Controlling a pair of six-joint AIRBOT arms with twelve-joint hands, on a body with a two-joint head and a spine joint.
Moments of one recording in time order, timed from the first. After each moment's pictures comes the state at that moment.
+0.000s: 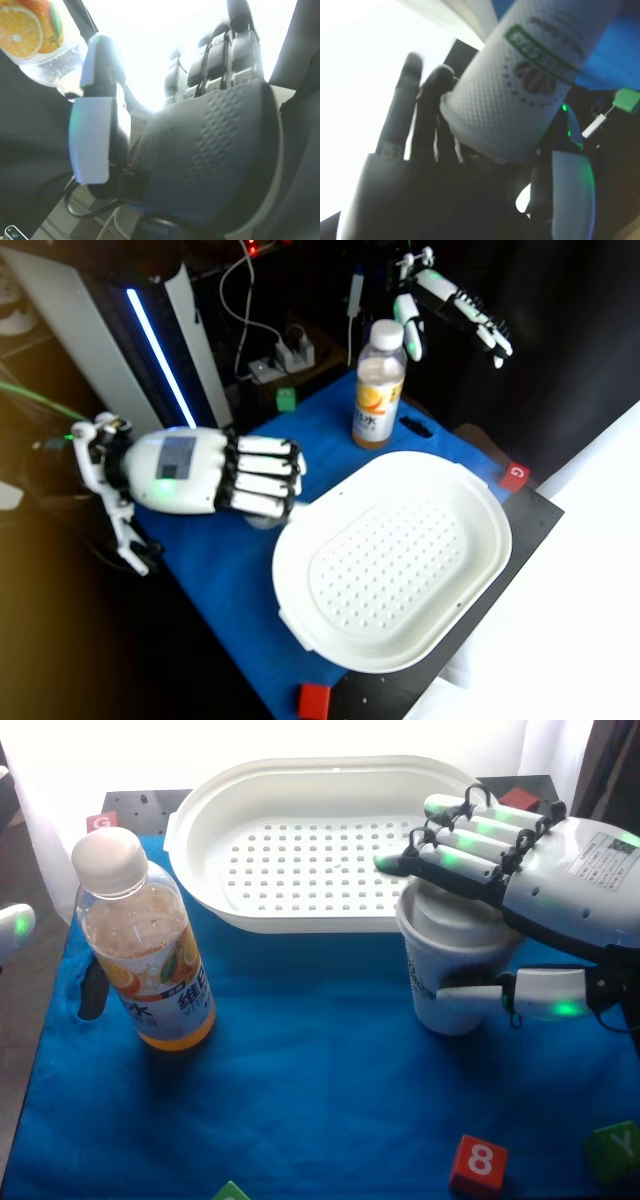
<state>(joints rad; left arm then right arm) 1.33 -0.82 0.96 -0.54 -1.42 0.79 -0.80 -0.99 1.06 -0.16 0.79 -0.84</state>
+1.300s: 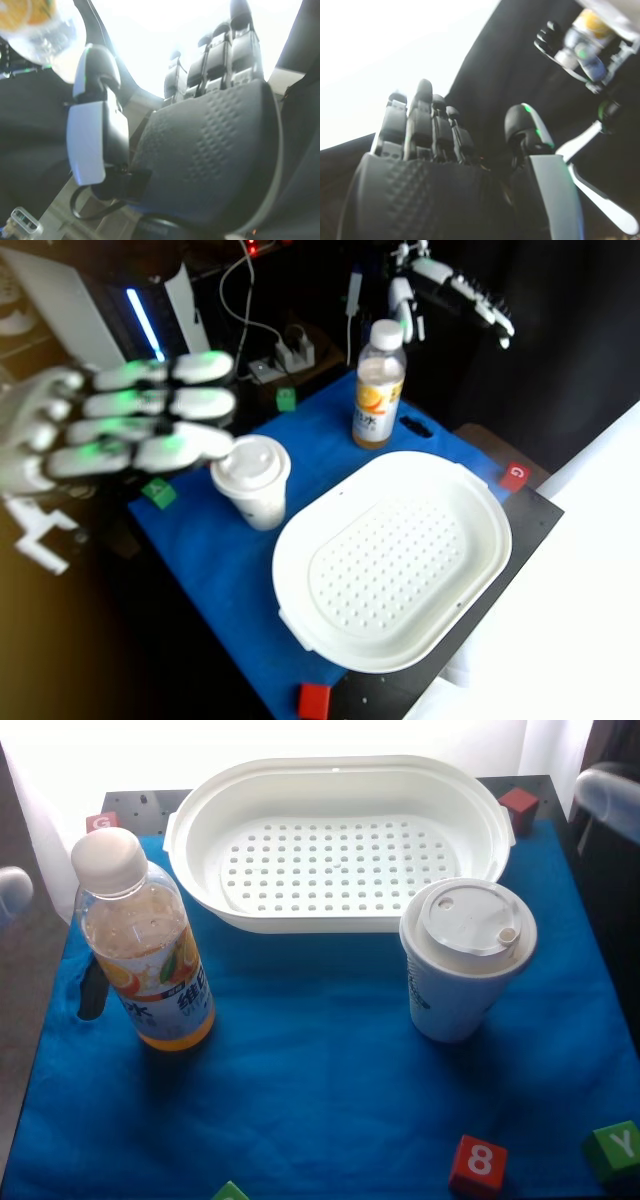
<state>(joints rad) 1.33 -0.80 0.93 -0.52 -1.60 0.79 -0.86 -0.81 0.98 0.07 1.25 -0.79</state>
